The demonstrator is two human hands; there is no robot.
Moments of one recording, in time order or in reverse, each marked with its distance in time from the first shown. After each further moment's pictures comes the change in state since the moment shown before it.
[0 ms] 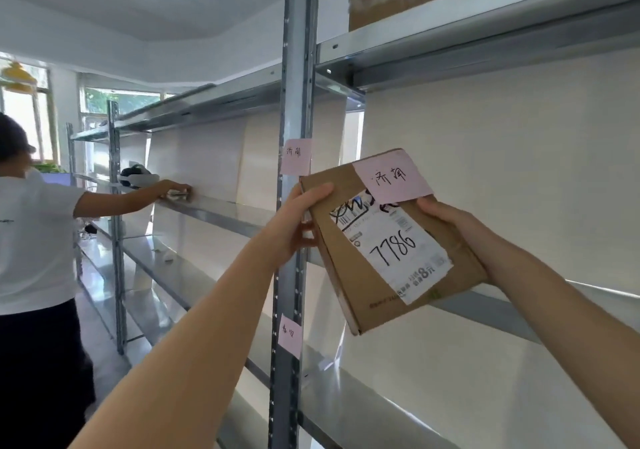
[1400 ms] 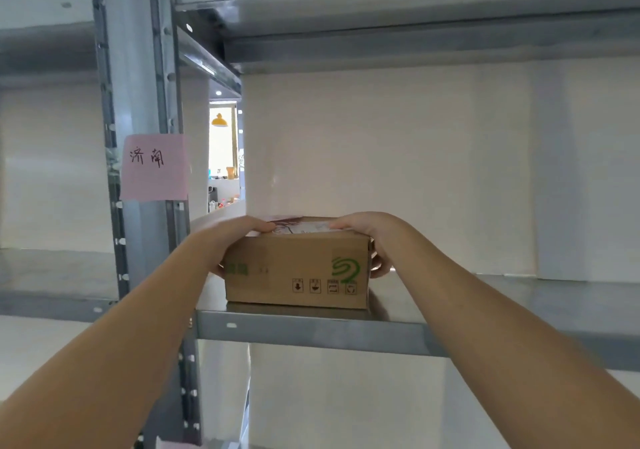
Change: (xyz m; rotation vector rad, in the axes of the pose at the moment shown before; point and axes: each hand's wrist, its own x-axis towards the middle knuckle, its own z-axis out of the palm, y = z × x) left_hand 0.206 -0.047 -0.002 0.491 -0.255 -0.390; right_hand 0.136 0.000 -0.010 -0.448 0.763 0.601
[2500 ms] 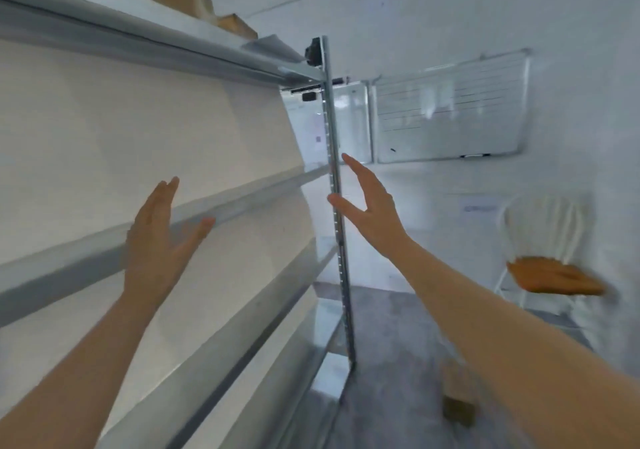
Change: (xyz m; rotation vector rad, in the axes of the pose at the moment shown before) left_hand -0.364 0.125 0.547 -0.224 -0.505 1.331; right_hand -0.446 0.447 -0.406 -0.330 1.432 -0.284
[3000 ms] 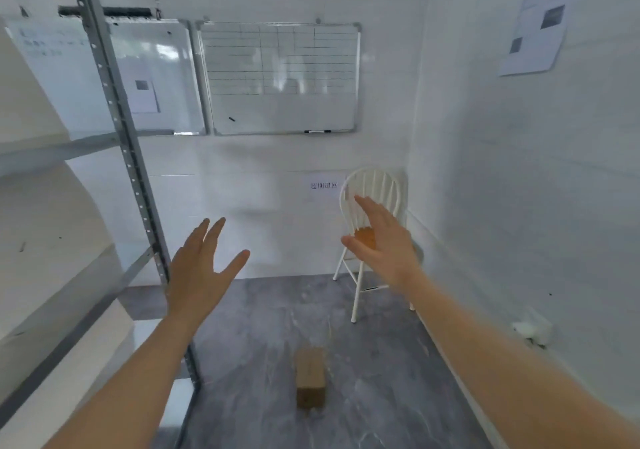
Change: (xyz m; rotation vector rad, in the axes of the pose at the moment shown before) left_hand 0.010 0.136 0.452 -0.281 -0.507 0.112; right_hand -0.014 0.278 -0.246 -0.698 0.069 0.428
